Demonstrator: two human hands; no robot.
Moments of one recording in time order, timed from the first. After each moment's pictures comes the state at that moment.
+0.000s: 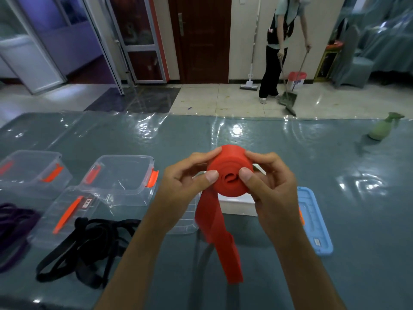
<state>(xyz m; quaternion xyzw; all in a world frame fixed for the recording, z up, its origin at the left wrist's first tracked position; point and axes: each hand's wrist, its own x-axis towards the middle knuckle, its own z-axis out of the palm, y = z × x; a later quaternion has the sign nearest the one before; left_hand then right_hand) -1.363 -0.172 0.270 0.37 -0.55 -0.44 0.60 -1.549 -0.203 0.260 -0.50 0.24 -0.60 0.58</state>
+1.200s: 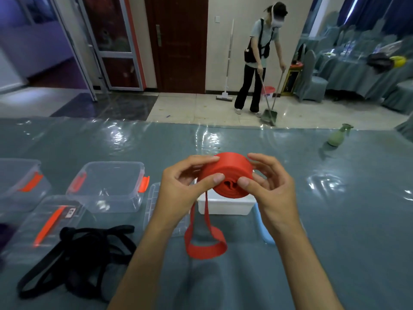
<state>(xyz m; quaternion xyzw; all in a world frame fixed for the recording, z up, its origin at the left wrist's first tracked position) -1.351 -0.147 0.284 0.36 -0.54 -0.41 0.64 -1.541 -0.163 0.282 -0.53 0.30 -0.61 0.51</state>
